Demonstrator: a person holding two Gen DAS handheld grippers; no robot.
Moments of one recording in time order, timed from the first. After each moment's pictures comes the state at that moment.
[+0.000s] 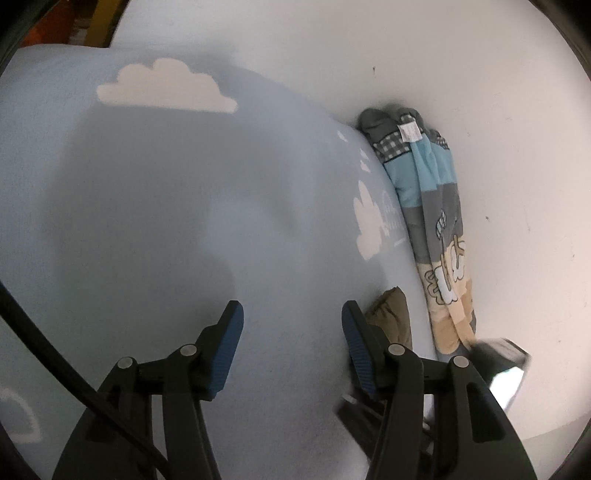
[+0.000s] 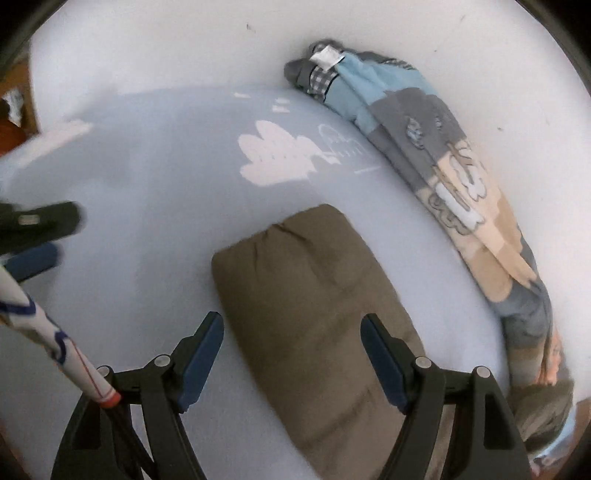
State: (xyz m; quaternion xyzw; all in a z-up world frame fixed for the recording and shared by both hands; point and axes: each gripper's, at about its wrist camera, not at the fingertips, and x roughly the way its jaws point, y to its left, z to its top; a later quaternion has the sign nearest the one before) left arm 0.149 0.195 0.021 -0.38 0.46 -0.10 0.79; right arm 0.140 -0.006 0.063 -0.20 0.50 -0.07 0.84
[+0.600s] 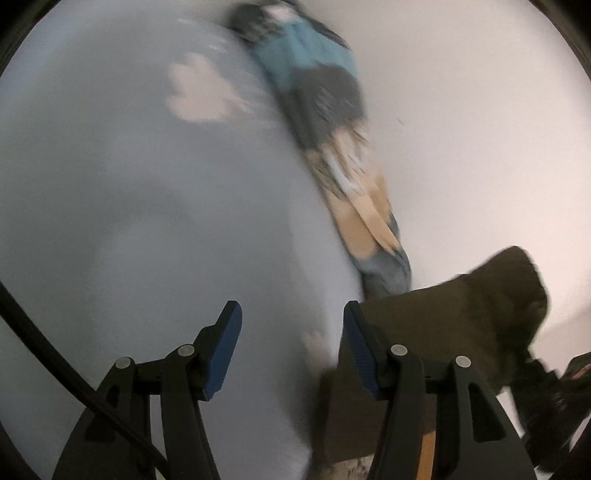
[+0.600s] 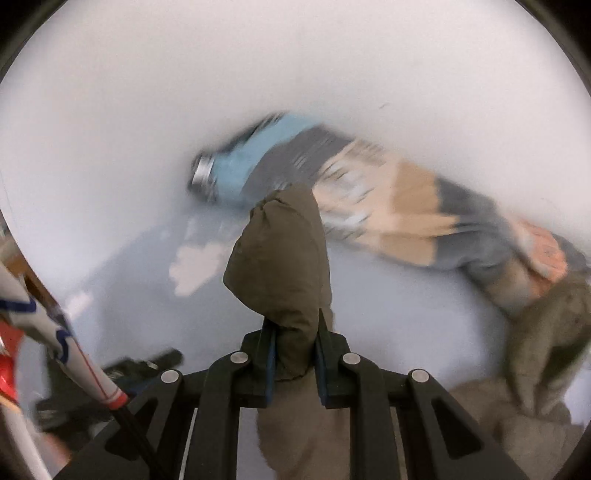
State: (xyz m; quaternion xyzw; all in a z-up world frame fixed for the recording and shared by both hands) left arm 0.121 0.044 0.053 -0.36 0.49 -0.33 0.72; right arm -0.023 -0.176 0.262 0.07 0.33 -0.14 0.93
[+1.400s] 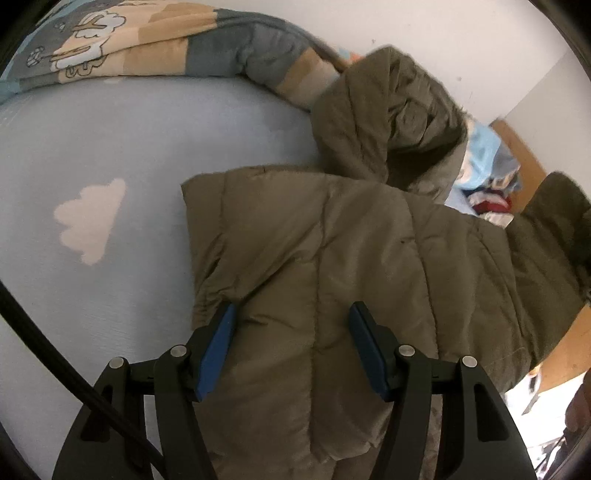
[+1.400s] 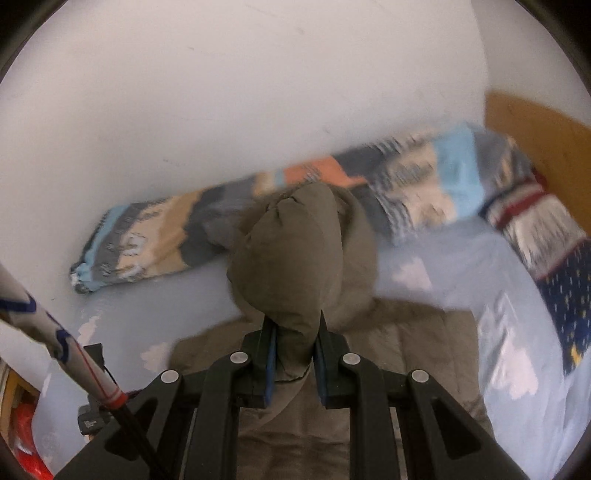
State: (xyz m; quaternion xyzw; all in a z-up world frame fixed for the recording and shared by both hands) left arm -0.080 -0.263 0.057 0.06 0.52 -0.46 0.72; right arm -0.377 -0.455 0.243 0.27 0.28 -0.34 0.86
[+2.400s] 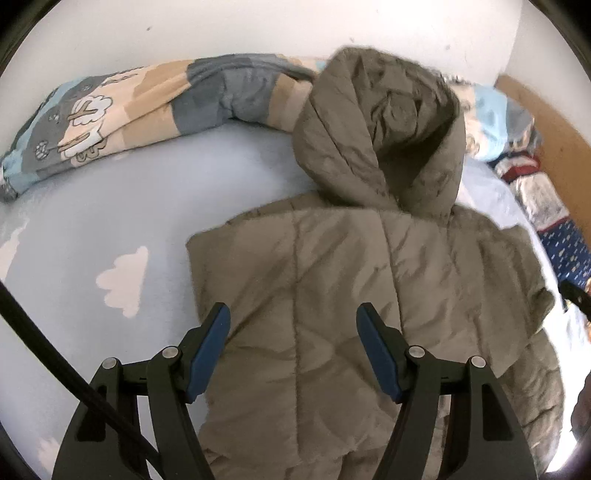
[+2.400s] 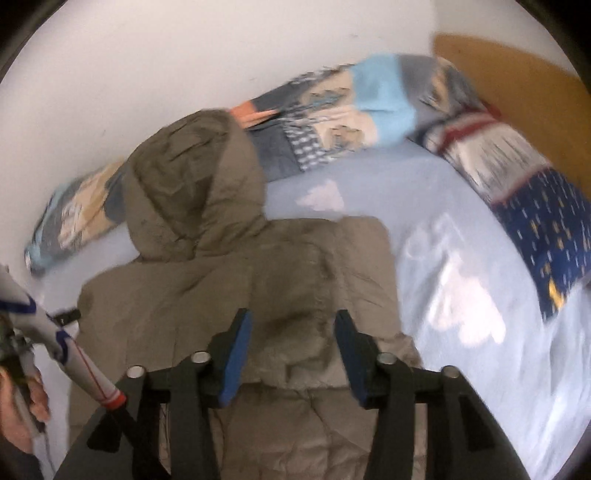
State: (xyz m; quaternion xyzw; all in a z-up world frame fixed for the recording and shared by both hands) left arm -0.116 -0.303 0.088 0.18 0.44 -0.42 0.78; right arm -0.463 -0.486 0.144 0.26 0.36 -0.37 0.82
